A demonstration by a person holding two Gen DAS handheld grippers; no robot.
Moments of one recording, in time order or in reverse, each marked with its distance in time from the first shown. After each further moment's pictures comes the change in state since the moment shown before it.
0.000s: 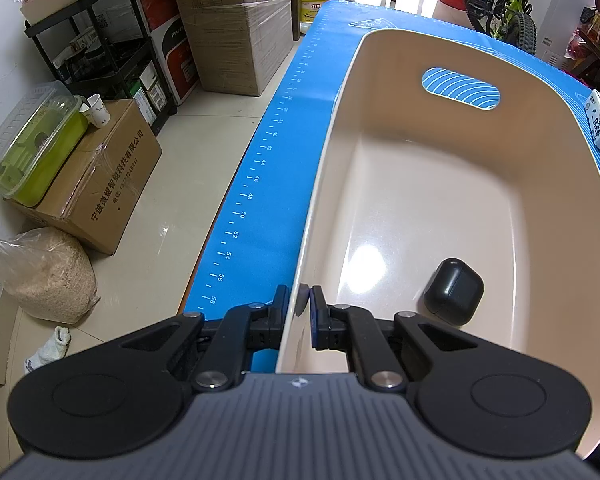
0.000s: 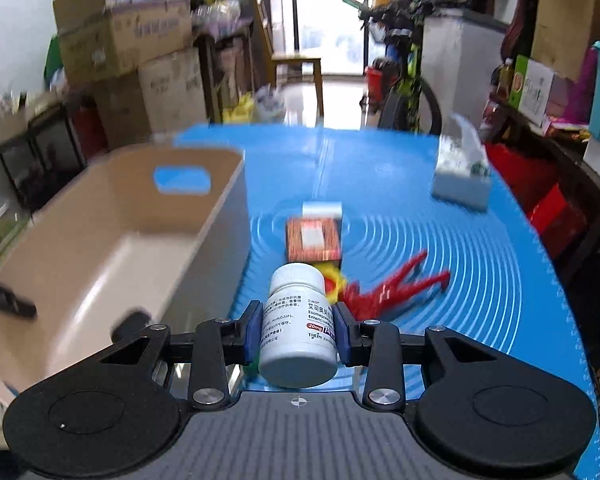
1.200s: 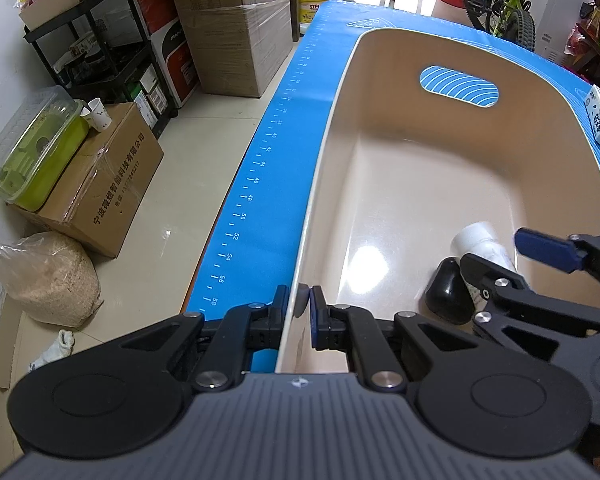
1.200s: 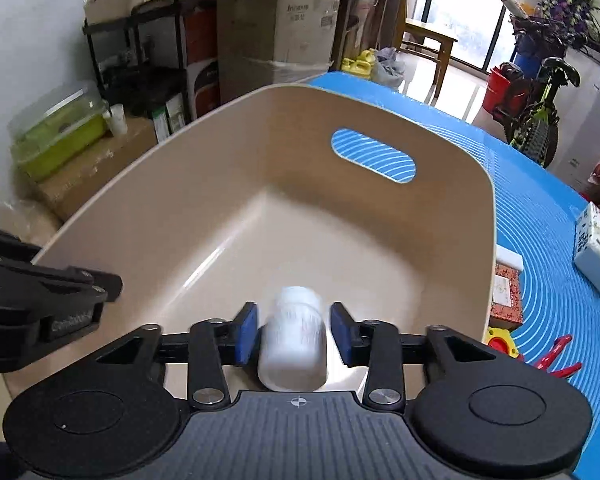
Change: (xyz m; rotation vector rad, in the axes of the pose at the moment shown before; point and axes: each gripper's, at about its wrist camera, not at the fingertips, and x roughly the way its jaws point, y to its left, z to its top) left arm 0.000 -0.002 0.000 0.015 -0.003 0.012; right arm 0.066 0.150 0.024 -0.339 0.193 0.159
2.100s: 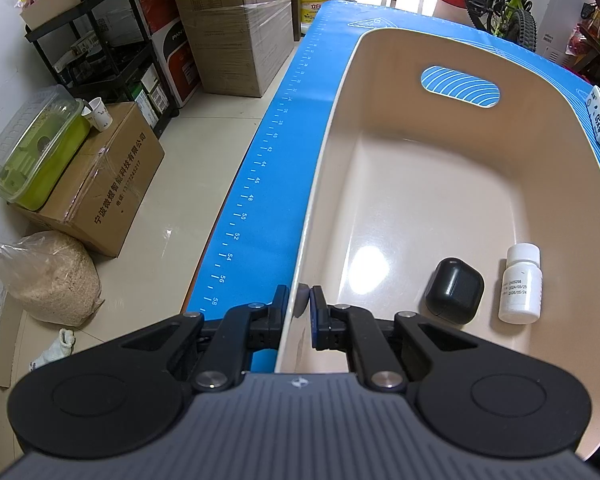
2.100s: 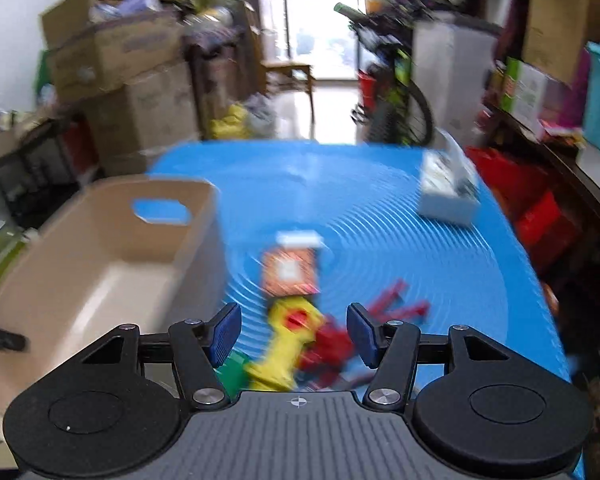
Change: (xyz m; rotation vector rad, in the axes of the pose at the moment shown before) left arm 0.000 0.001 0.000 -0.001 0.001 0.002; right arm -0.076 -0.159 -0.075 0.365 -0.160 -0.187
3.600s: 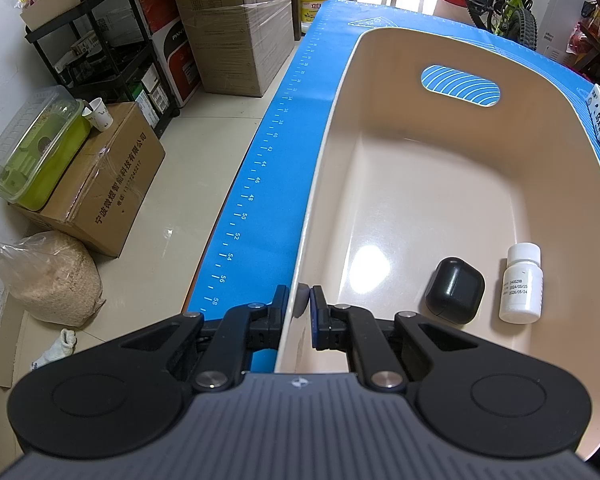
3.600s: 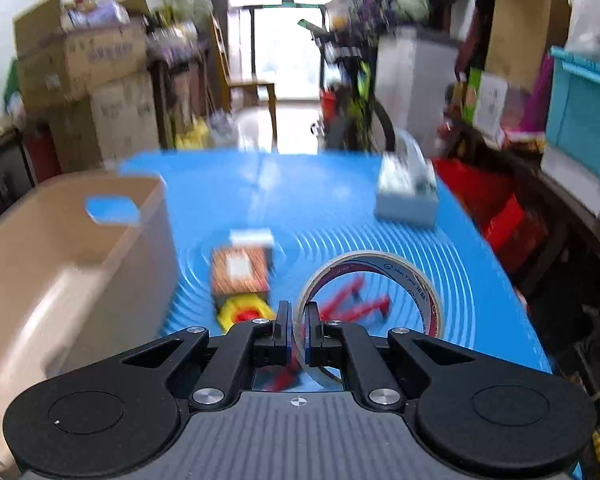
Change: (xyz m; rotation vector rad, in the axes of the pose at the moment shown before) left arm 0.001 -0.002 0.000 0.003 0.001 0.006; right arm 0.000 0.006 -0.018 0.008 -0.125 -0.086
